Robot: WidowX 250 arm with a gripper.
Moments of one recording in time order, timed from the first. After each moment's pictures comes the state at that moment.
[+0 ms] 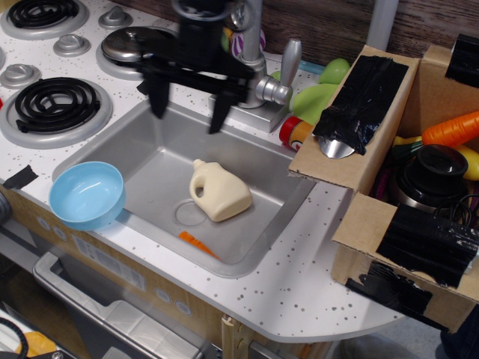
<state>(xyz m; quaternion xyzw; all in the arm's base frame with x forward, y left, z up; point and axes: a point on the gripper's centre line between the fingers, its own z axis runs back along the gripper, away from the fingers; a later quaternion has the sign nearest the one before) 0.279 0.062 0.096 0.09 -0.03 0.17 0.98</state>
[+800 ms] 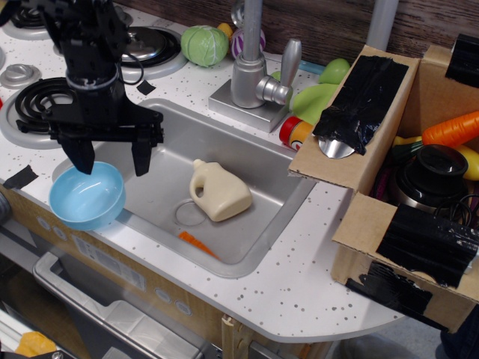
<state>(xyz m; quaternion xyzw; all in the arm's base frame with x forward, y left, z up) 0.238 0.116 0.042 0.03 -0.06 0.27 0.96</state>
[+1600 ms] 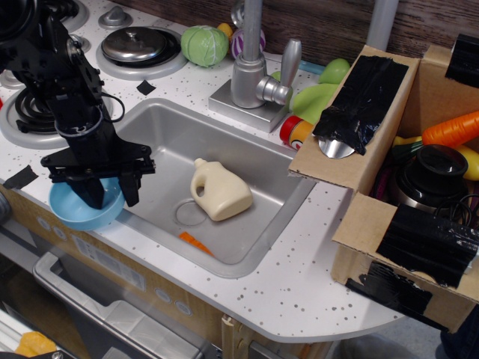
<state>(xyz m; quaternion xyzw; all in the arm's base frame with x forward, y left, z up) 0.228 0.118 -0.001 -0.02 -0.06 0.30 0.95</state>
